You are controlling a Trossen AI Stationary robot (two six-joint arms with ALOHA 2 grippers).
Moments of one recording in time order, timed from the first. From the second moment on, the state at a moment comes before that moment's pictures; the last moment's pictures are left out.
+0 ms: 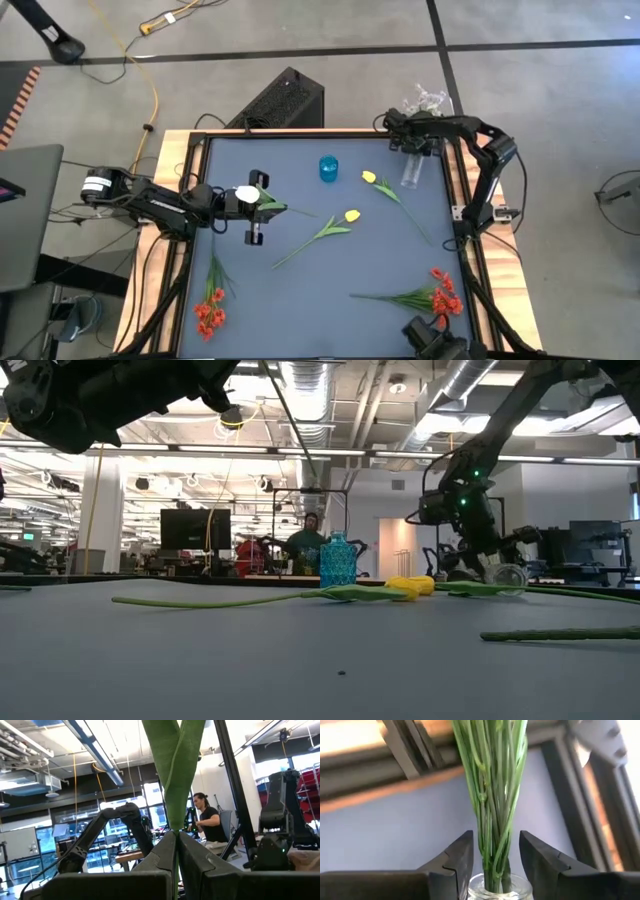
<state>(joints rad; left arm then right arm) 0.02 1.31 0.31 1.48 0.13 0.16 -0.92 1.85 1.11 -0.81 0.54 0.94</state>
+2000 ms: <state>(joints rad) 0.02 1.31 0.31 1.43 -0.01 0.20 0.04 1.27 0.67 -0.78 1.57 1.29</state>
